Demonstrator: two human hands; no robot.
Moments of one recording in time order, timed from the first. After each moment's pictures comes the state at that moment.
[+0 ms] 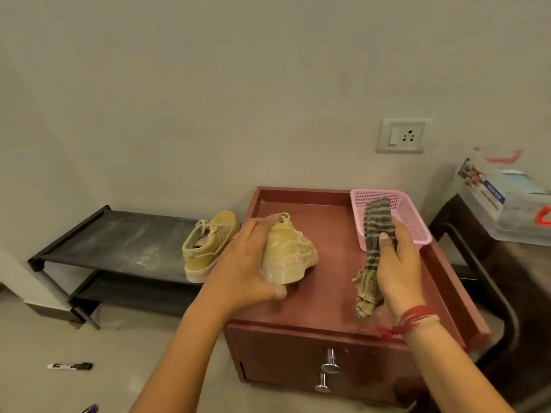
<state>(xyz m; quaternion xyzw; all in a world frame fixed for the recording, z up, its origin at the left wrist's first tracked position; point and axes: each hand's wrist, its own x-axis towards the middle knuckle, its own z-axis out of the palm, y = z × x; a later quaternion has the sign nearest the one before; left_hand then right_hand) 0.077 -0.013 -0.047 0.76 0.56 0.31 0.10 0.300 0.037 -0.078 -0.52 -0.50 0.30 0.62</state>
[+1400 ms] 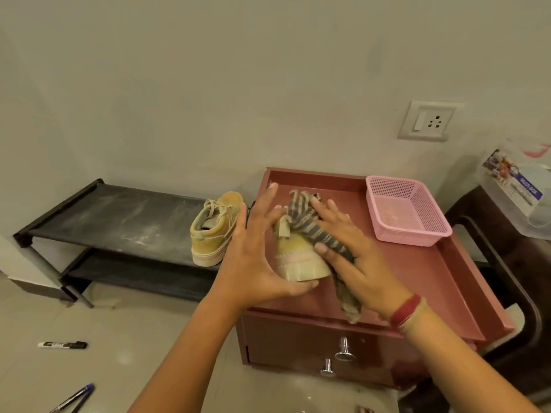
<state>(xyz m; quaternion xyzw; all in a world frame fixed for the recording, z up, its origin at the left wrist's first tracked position) 0.049 -0.009 -0.074 0.73 0.45 0.49 0.17 0.233 0.019 -0.061 -0.33 -0.83 0.24 0.39</state>
